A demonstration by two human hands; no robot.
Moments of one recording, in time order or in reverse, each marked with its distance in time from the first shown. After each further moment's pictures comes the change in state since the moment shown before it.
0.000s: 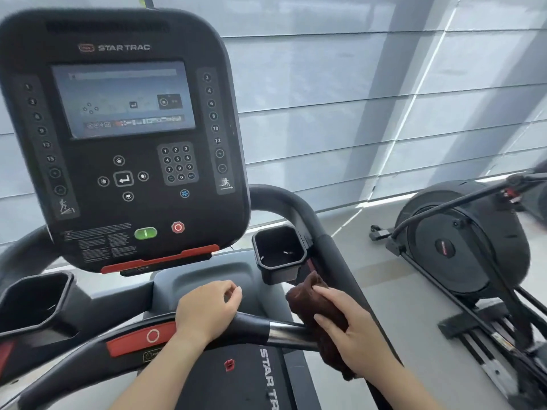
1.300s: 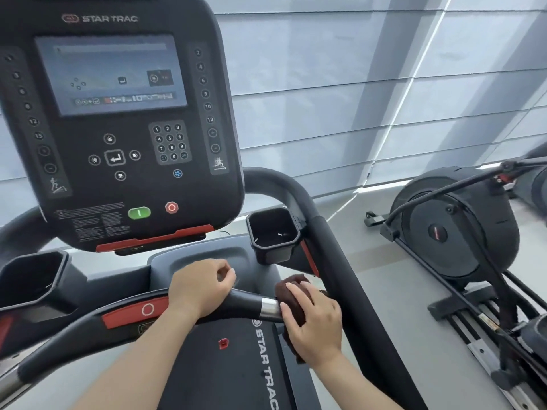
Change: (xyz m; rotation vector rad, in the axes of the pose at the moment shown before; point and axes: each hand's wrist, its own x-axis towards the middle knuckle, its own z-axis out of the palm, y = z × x) left_hand -0.002 -0.002 -0.002 0.021 0.040 0.089; right_hand -0.018 0.008 0.072 -0.399 0.234 0.058
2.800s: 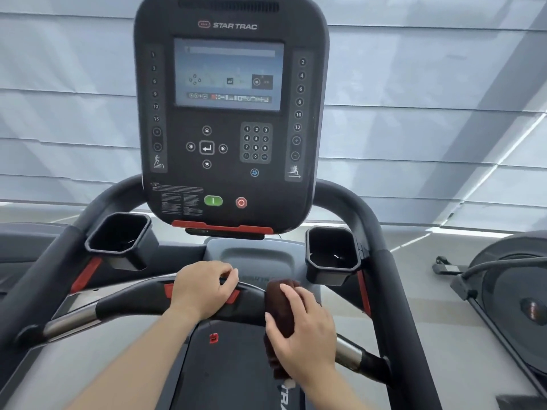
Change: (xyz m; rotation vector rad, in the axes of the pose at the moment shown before) left_hand -0.033 -0.064 -0.014 0.161 0.206 -0.151; right_hand 0.021 -0.071 0.021 0.097 -0.153 -0.297
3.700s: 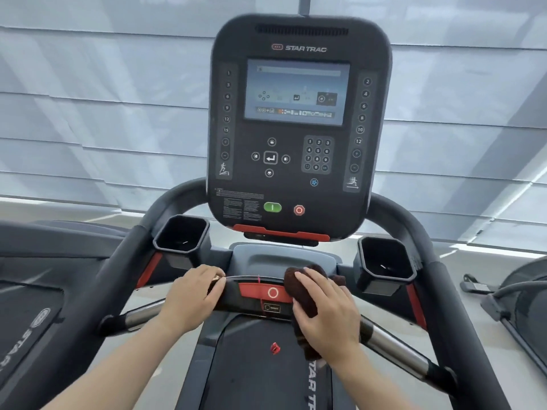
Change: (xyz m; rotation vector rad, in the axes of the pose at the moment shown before) left_hand -0.048 -0.124 -0.047 -0.210 -0.115 -0.118; right_hand 0.025 -0.064 0.037 -0.085 0.099 -0.288
